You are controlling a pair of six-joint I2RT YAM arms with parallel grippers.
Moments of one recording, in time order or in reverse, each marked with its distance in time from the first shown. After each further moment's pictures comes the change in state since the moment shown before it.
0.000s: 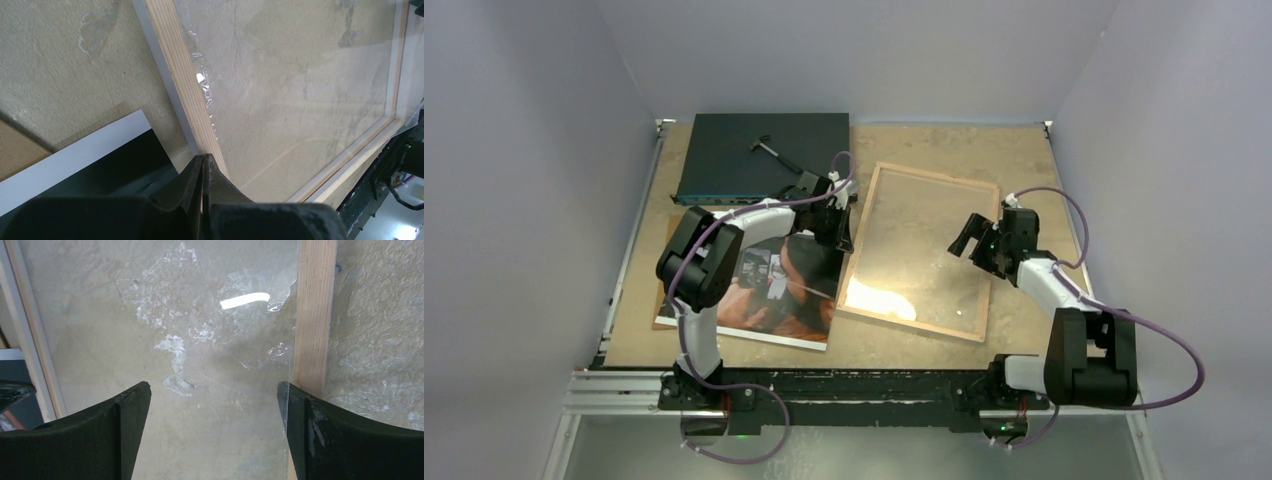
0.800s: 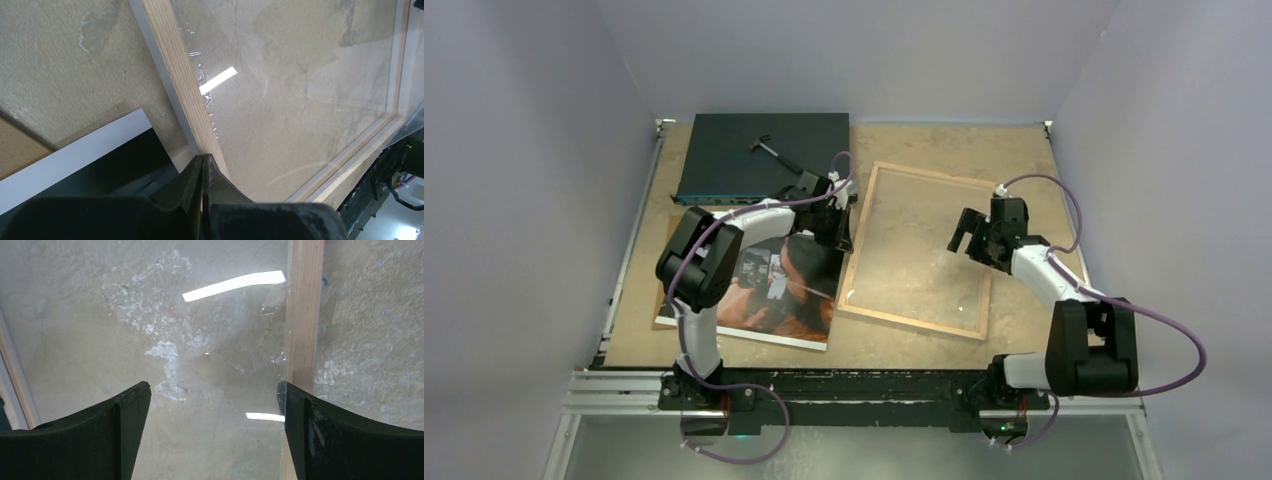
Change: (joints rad) left arm 0.000 -0.004 -0.002 0.000 -0.003 0.000; right arm 0.087 0.056 0.113 -0.115 0.160 -0.043
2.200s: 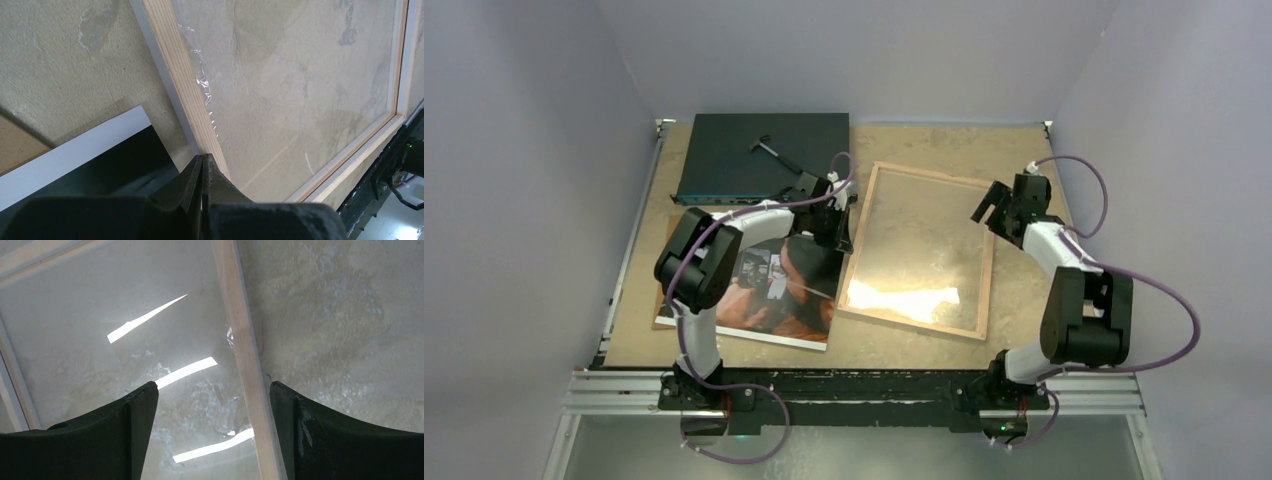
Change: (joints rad) left arm 0.000 -0.009 -0.015 0.011 0.002 0.000; right arm -0.152 0.124 0.138 0.077 0.049 0.031
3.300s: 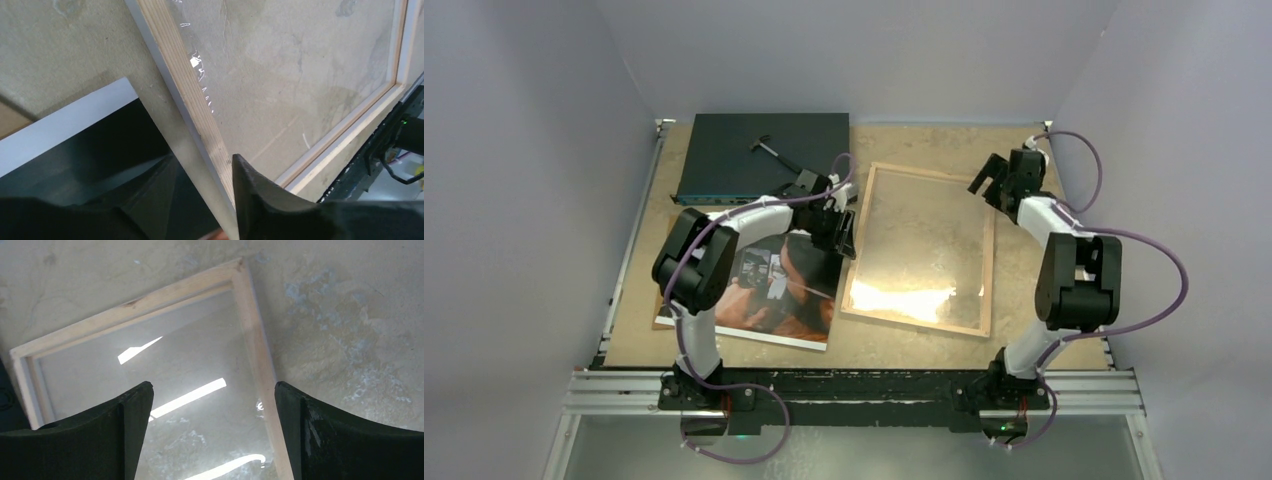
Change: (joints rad) left arm 0.003 -0.013 0.021 -0.103 0.029 0.034; right arm 0.012 0.256 0.229 0.122 0.014 0.031
